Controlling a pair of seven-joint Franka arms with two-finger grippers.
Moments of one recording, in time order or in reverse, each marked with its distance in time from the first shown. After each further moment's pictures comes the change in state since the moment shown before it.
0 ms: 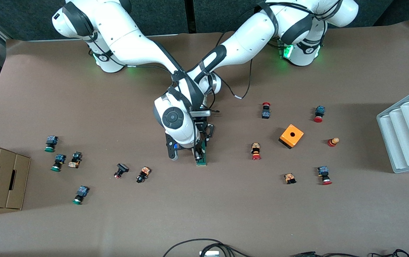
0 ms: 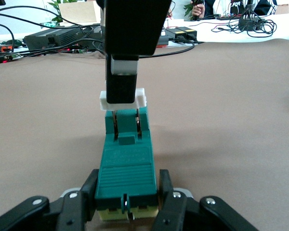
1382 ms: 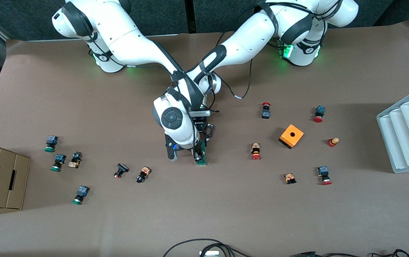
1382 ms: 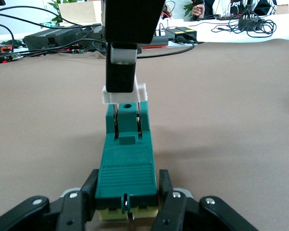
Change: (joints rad) left arm 0.000 0.000 0.000 0.000 0.000 0.000 0.000; right arm -0.006 -0.001 0.000 0.009 0.000 -0.001 0.000
